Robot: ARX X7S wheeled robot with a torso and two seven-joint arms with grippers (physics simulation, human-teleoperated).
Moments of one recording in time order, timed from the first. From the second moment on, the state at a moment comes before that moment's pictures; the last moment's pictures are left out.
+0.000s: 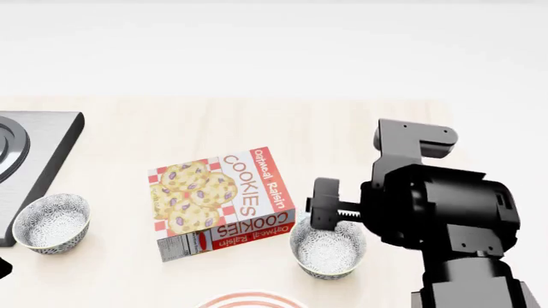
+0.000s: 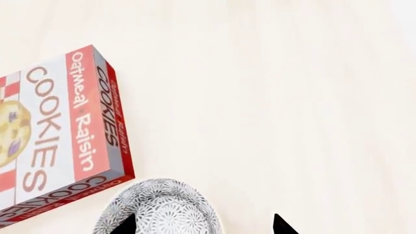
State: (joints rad) left arm -0.23 -0.27 -0.26 -0.06 -0.65 -0.23 -0.16; right arm 1.25 0.19 -0.30 0.97 0.55 1.05 0.08
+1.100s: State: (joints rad) left arm -0.23 -0.28 -0.25 -0.06 -0.66 -0.21 -0.17; right arm 1.29 0.13 -0.09 1.31 0.30 0.90 -0.05
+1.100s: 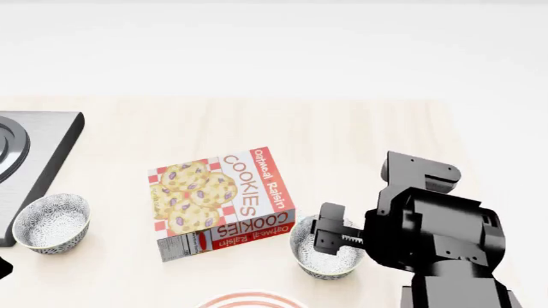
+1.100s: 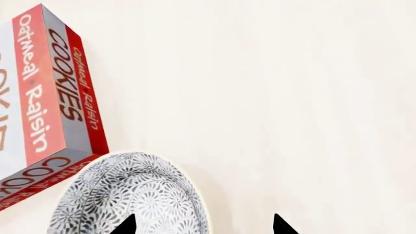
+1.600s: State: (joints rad) left arm -0.23 -0.28 -0.24 -0.06 -0.67 -0.21 -0.18; right arm 1.26 0.13 0.08 1.31 0.14 0.91 -0.11
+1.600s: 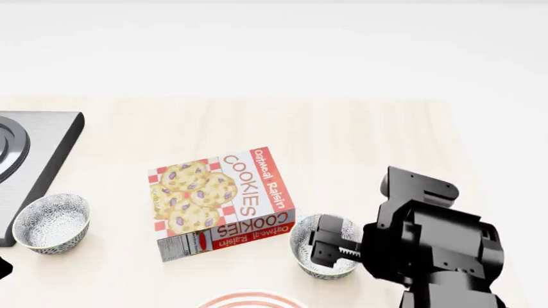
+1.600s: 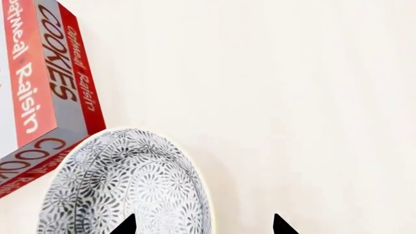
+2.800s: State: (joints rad) left arm -0.23 -0.29 -0.23 -0.07 -0.68 -0.20 -0.18; right arm 1.12 0.10 0.13 0.84 0.01 1.07 -0.16
